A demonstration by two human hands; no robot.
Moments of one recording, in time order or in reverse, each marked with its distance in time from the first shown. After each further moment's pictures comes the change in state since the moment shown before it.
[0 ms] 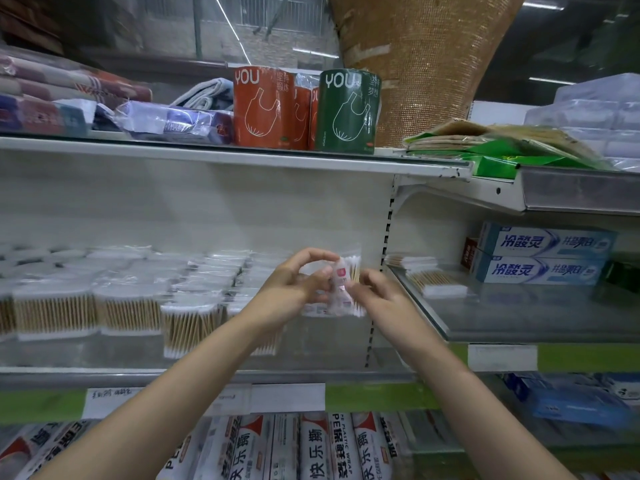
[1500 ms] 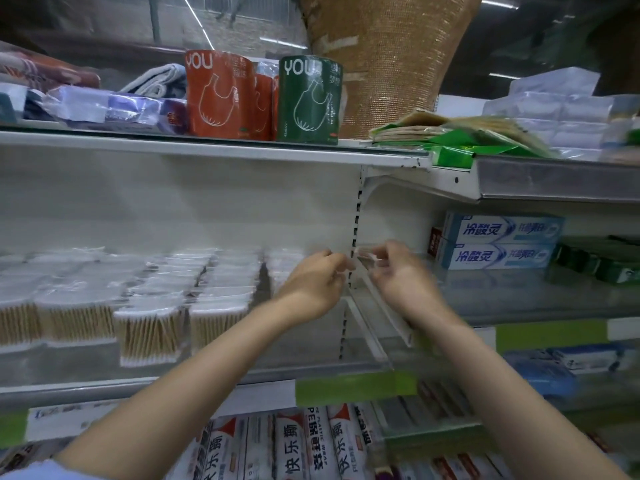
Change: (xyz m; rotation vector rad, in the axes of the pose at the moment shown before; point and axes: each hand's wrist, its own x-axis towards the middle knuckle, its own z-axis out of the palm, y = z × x) left_hand 0.044 -0.011 0.054 0.834 -0.135 0.148; right_hand 0.015 0.000 -0.054 -0.674 0.269 0.055
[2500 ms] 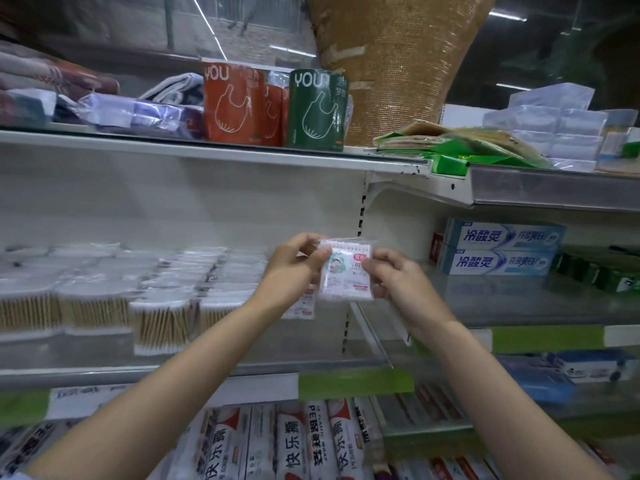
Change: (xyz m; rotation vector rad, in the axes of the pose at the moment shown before) left_hand -0.024 0.008 -0.025 -0.779 0.288 -0.183; right_hand -0.023 -0.015 -0.008 0.872 -0.157 0.102
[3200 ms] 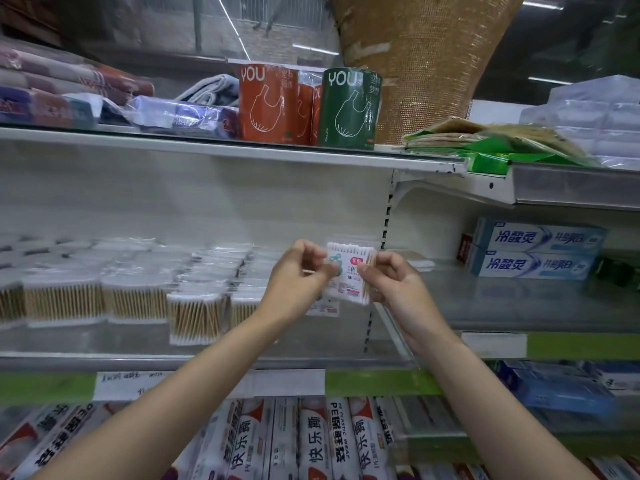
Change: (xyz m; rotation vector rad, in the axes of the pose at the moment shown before) left_hand -0.018 -0.014 -0.028 0.088 0.104 0.065; right_hand 0.001 0.019 0.036 0.118 -0.036 -0.061
